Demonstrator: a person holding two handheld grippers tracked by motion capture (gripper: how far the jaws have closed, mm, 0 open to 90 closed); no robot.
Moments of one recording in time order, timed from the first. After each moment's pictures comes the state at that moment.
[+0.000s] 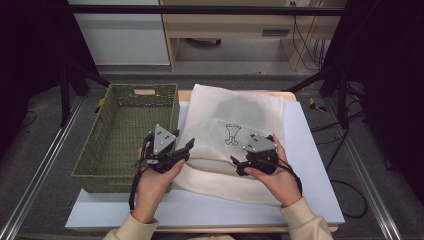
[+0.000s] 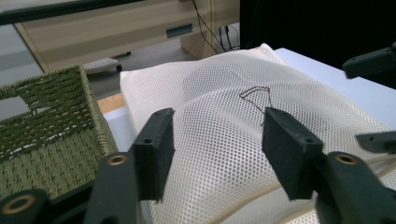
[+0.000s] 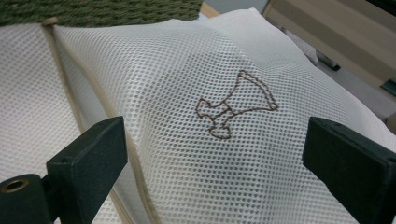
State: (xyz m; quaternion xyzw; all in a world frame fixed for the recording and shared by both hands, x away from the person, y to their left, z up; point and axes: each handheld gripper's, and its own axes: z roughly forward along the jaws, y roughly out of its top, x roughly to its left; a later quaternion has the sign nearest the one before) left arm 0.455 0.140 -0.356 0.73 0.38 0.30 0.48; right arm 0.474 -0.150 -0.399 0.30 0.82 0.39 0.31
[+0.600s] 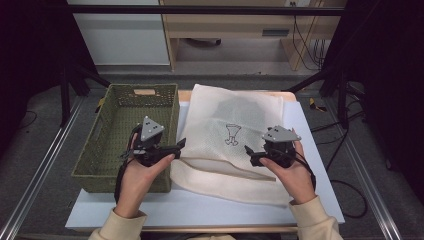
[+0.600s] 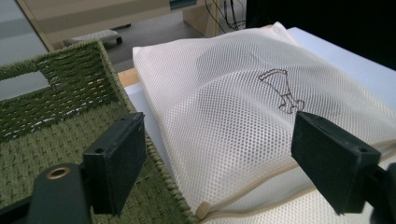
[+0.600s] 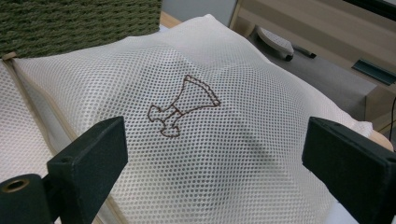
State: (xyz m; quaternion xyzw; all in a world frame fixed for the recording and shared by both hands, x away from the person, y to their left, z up) left arm 0.465 0.169 -0.338 0.76 0.40 0.27 0.44; right arm 0.476 -0.186 -0.375 0.36 0.78 0.40 0.32
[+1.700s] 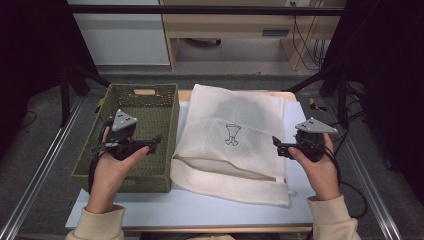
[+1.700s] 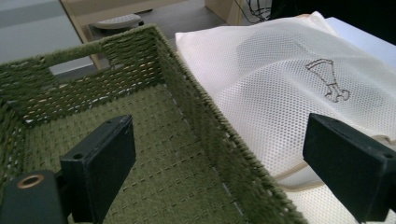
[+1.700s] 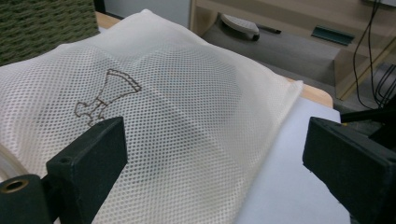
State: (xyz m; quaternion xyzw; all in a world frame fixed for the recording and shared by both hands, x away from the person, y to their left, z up) left arm 0.472 0.226 -0.322 0.75 0.44 0.27 0.41; right arm 0.482 -0.257 -0.362 0.45 0.73 0.40 0.32
